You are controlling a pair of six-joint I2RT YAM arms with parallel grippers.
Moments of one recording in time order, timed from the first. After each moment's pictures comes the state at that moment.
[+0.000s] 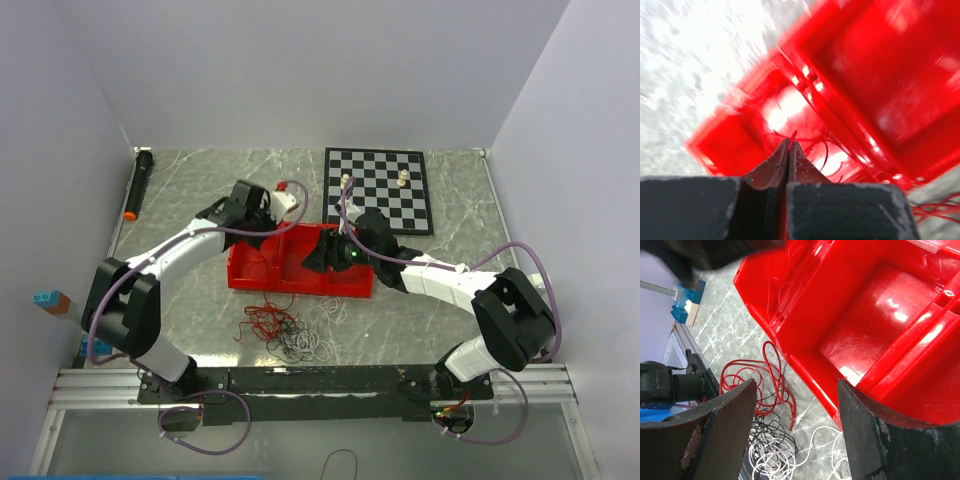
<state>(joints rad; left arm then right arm) -0.47 1.56 1.08 -0.39 0.06 0.39 0.65 1.46 0.76 0.24 -0.39 0.57</state>
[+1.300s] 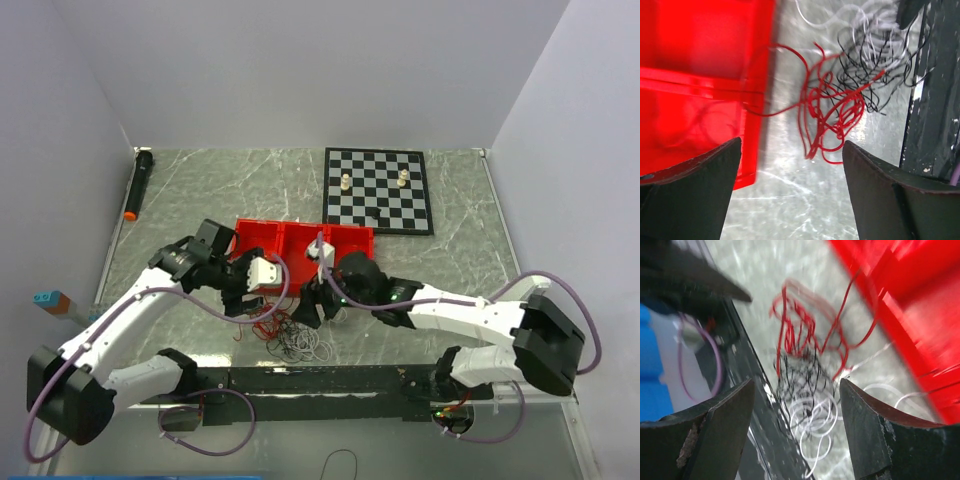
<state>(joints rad) -0.48 1.06 0.89 -0.87 0.54 0.91 0.97 1.23 0.68 0.09 -0.27 0.39</state>
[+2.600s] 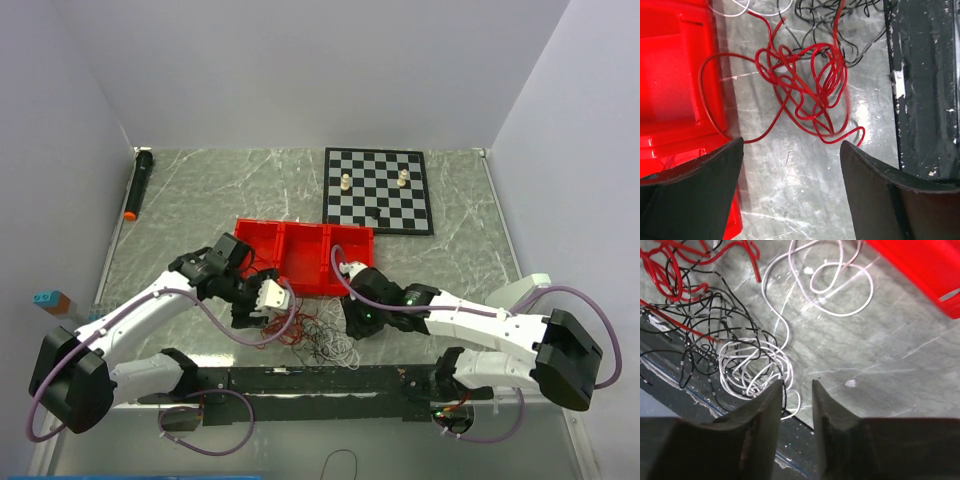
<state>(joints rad) -0.57 1.13 0.76 -0.77 0.61 1.05 0.98 1.12 0.62 -0.50 -0.04 0.51</state>
